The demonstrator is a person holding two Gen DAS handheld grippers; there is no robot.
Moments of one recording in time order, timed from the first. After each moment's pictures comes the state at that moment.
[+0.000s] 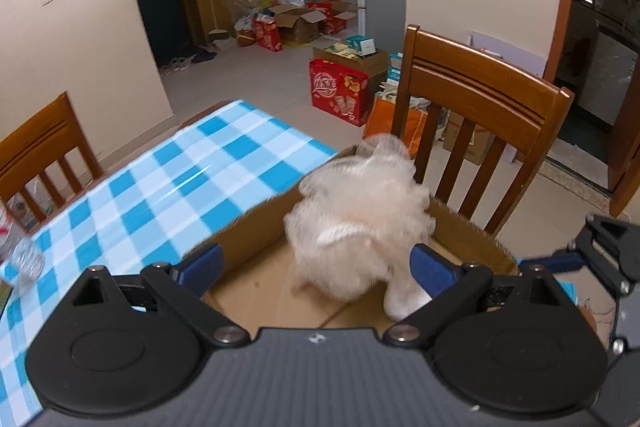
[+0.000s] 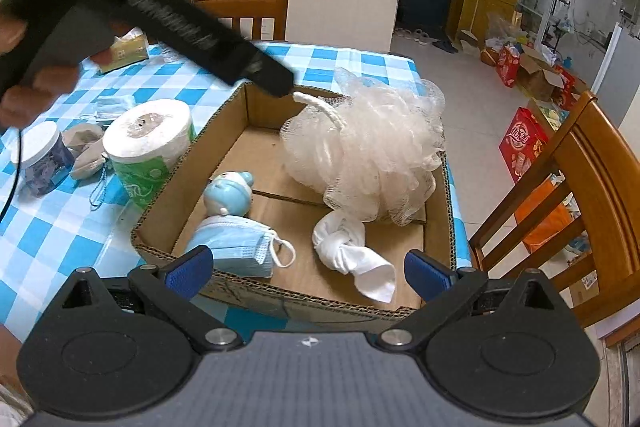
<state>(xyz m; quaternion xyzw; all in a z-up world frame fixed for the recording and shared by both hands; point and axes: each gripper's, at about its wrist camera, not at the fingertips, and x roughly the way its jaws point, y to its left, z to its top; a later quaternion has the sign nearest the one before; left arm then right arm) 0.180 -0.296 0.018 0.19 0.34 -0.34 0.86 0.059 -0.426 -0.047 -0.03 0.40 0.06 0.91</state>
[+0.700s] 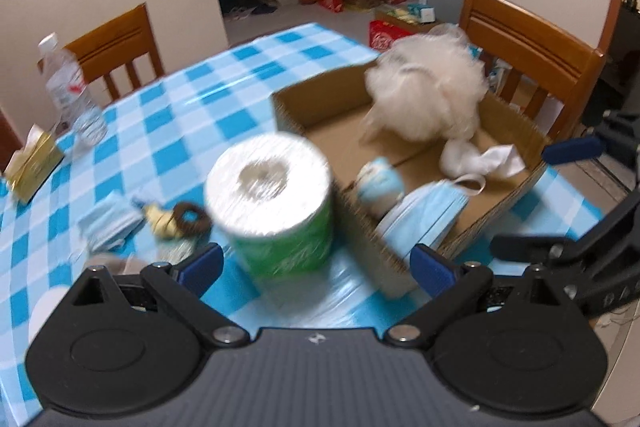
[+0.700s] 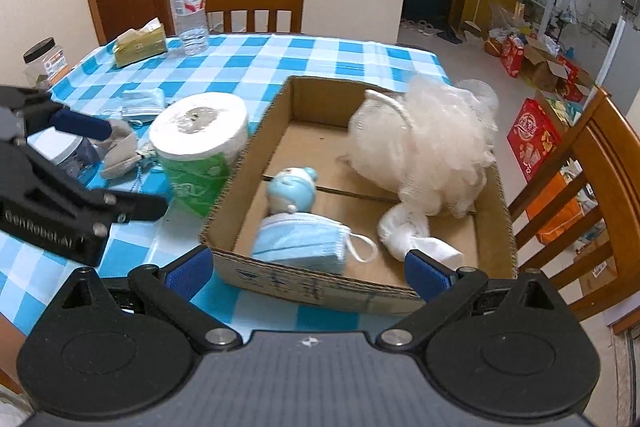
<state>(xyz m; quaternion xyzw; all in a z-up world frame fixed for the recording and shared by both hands) 0.113 -0.179 -0.031 0.16 0.39 -0.25 0.87 0.056 -0.362 -0.043 -0.03 0.41 0.06 0.91</state>
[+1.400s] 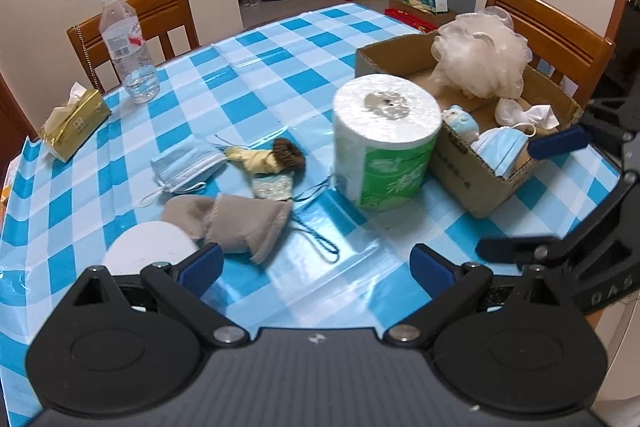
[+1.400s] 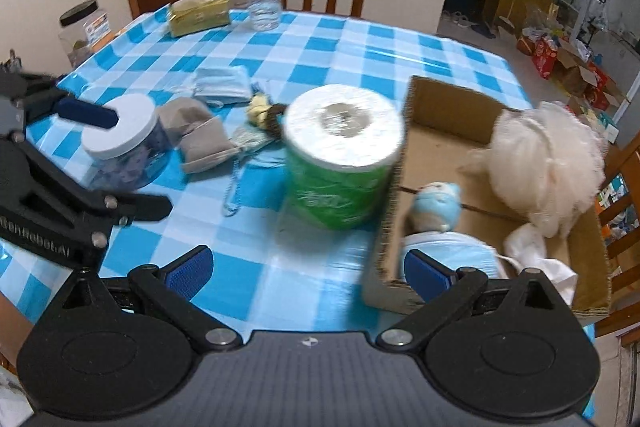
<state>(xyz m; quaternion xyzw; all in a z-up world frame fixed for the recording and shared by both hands) 0.116 -0.061 -0.034 0.16 0.41 -0.24 0.87 0.073 -0.228 -0.047 -0.05 0.45 0.10 0.89</state>
